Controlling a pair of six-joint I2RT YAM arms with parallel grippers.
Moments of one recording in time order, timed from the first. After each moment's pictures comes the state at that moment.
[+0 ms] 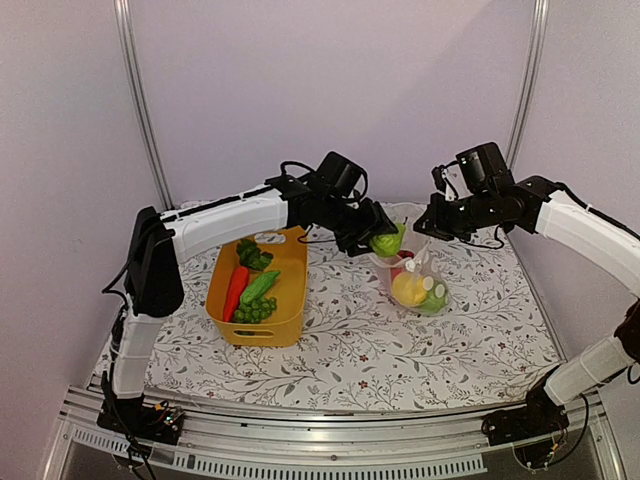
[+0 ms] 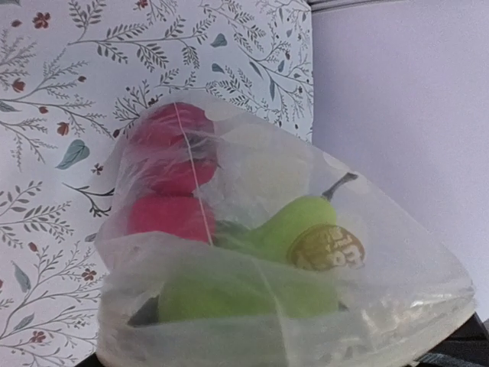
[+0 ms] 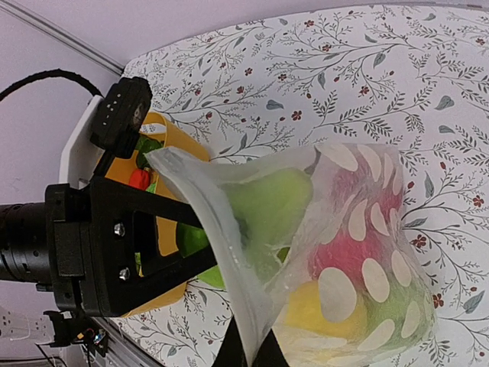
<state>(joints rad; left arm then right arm) -0.88 2.25 2.11 -0.55 0.23 -1.14 0.56 1.41 1.31 -0.62 -0.16 0.57</state>
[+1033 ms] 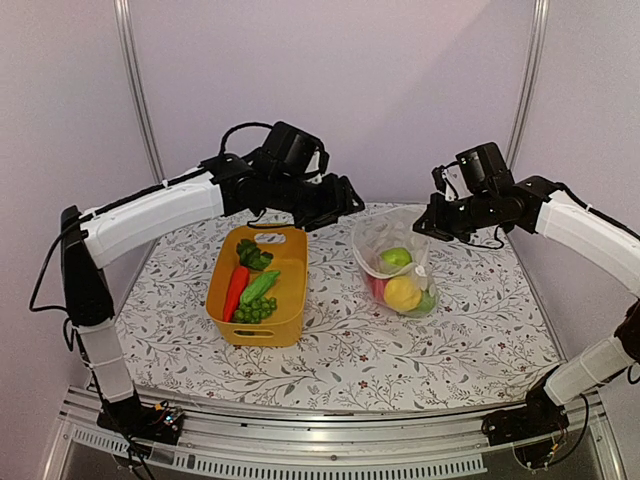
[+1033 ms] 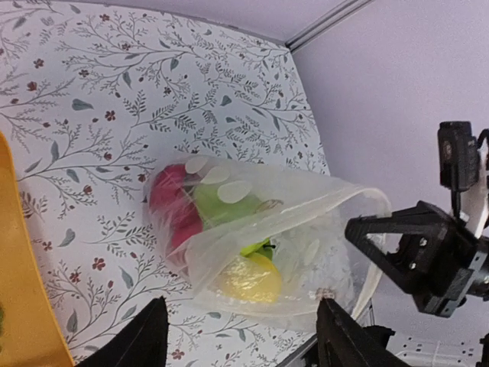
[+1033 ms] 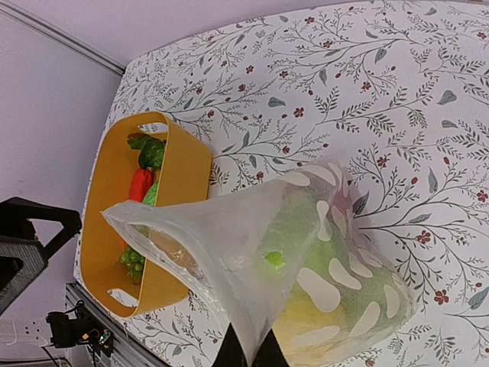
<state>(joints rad) -0.88 1.88 1.85 -0.56 0.05 -0.86 0.56 1.41 1.31 -0.62 -0.17 0.59</state>
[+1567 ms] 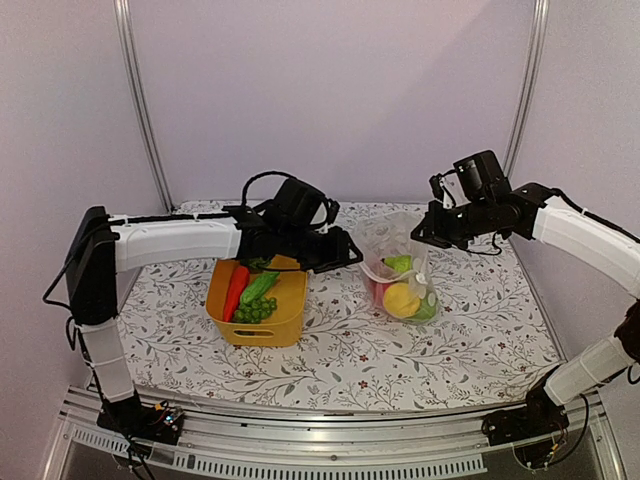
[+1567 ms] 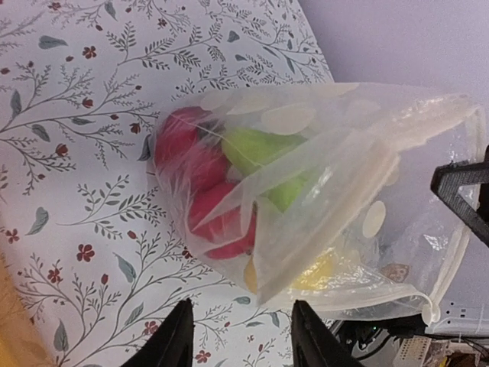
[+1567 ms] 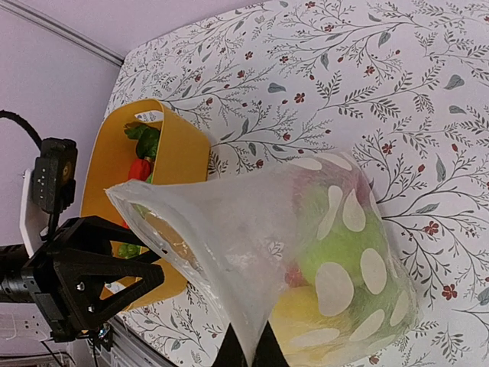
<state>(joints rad) -0.88 1.87 1.47 -0.27 0.17 -0.78 0.56 1.41 1.26 -0.59 -0.20 0.60</state>
